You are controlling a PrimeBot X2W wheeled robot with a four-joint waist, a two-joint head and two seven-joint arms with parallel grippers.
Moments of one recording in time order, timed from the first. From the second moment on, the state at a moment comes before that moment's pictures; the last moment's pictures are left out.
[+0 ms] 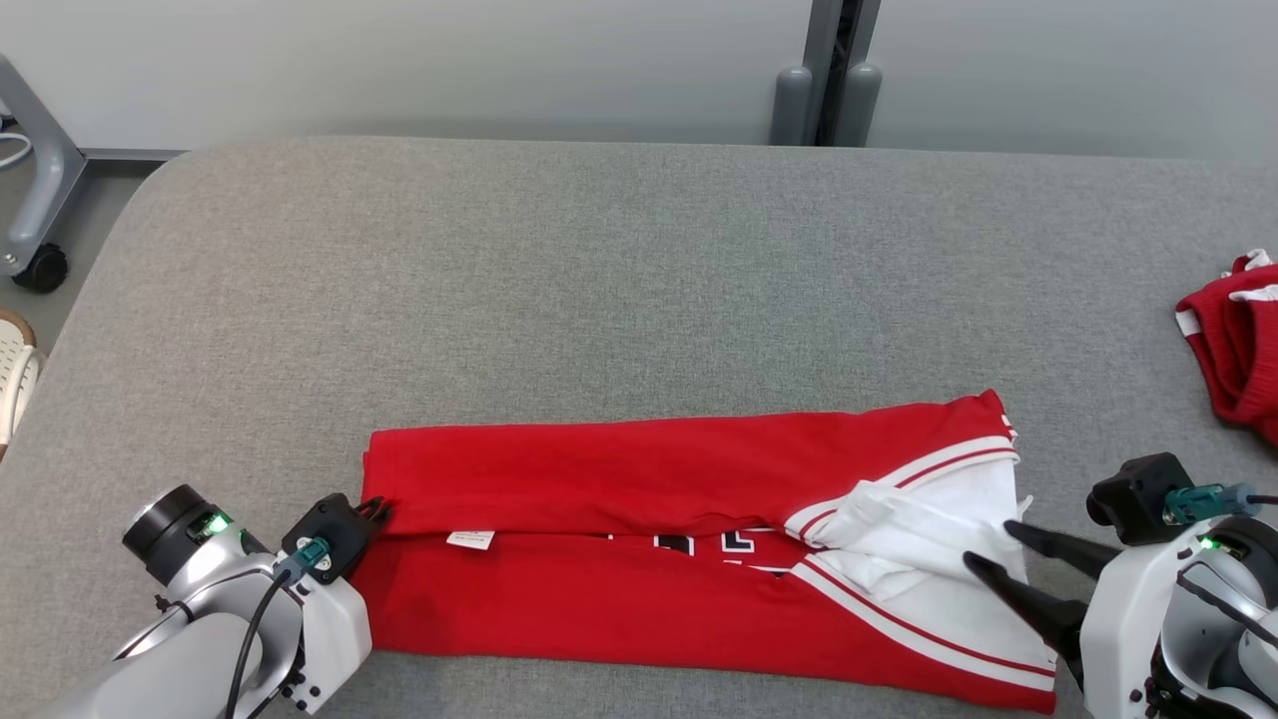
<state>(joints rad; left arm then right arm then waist) -0.64 0.58 -1.24 0.60 -0.60 0.05 -0.17 -0.35 -0.77 0.80 0.08 0.87 0.13 0.21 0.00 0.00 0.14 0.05</state>
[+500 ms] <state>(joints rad) -0.61 0.61 -1.22 0.53 -0.63 0.12 -0.13 -0.30 -0.75 0.69 0.07 0.88 0.13 0.22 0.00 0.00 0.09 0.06</state>
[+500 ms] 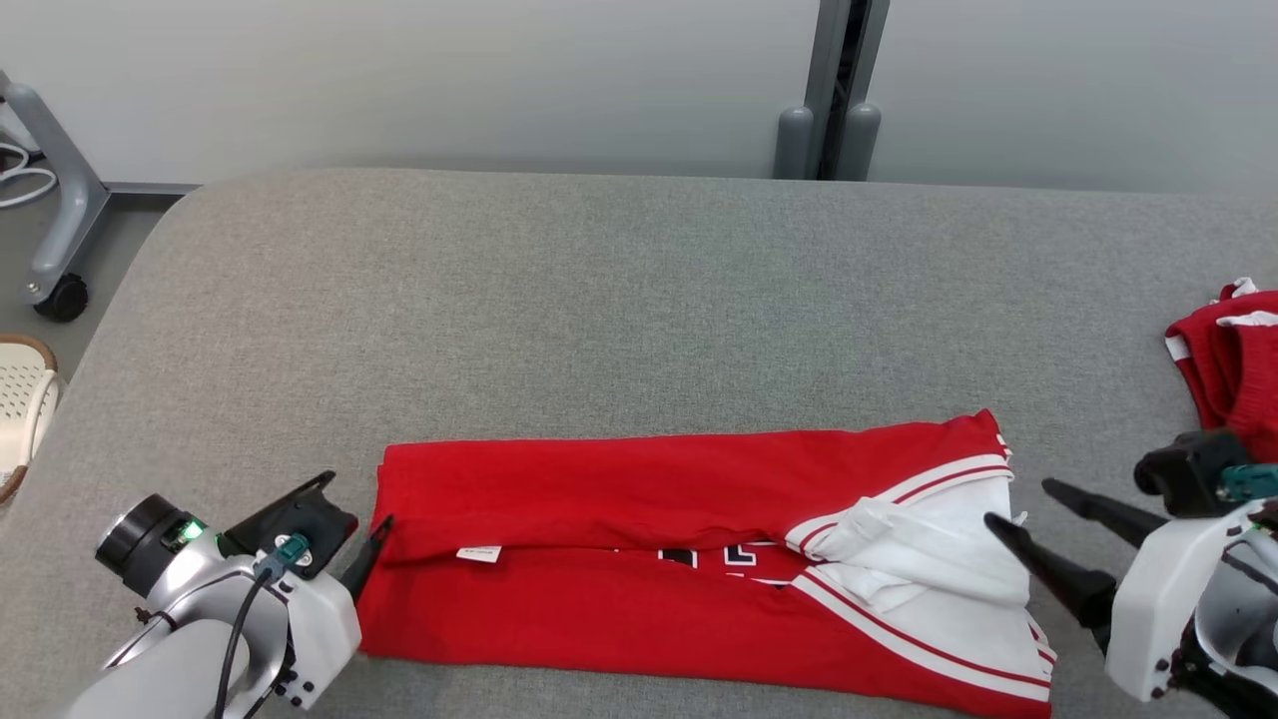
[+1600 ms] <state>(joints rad) -0.09 0.27 -0.31 0.14 -0.35 0.23 -0.26 -0.14 -0.38 0.35 0.35 0.71 0.13 -0.19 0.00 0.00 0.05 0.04</state>
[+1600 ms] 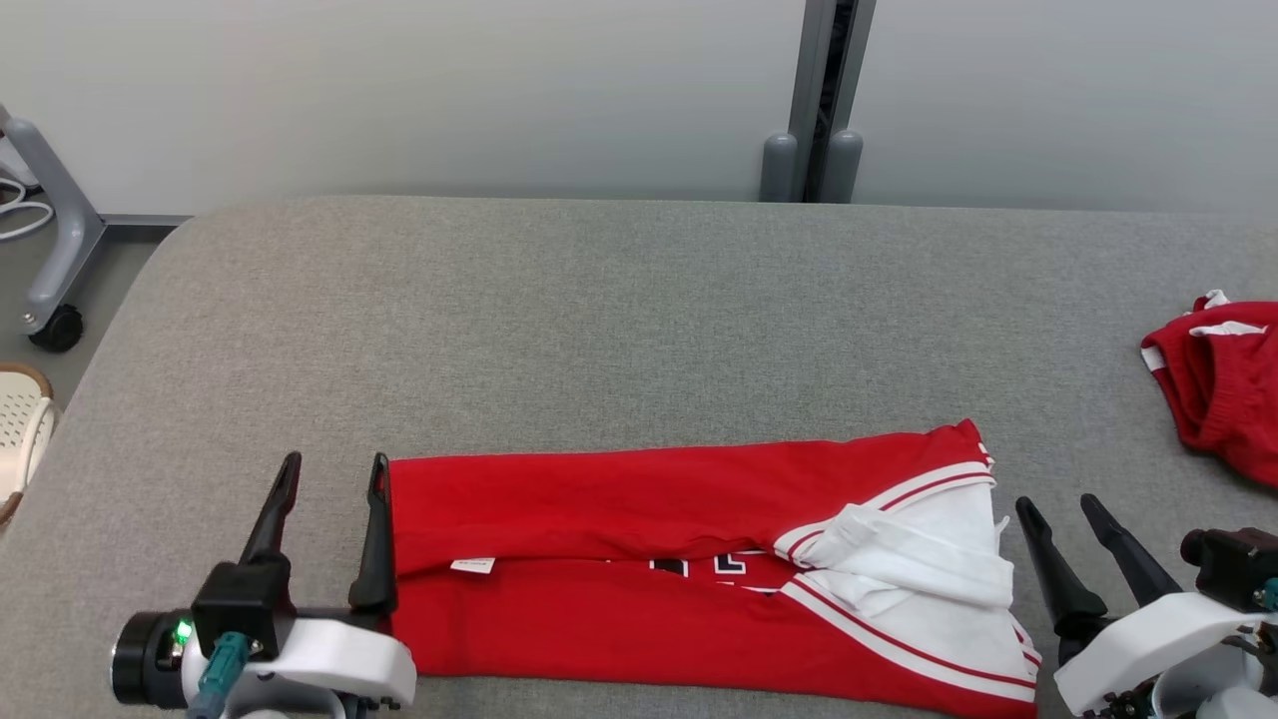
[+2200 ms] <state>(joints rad) -0.03 0.09 -0.11 0.23 -0.15 0.02 -0.26 -0.17 -0.35 0.40 0.47 0.91 0.13 -0.13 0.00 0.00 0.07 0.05</state>
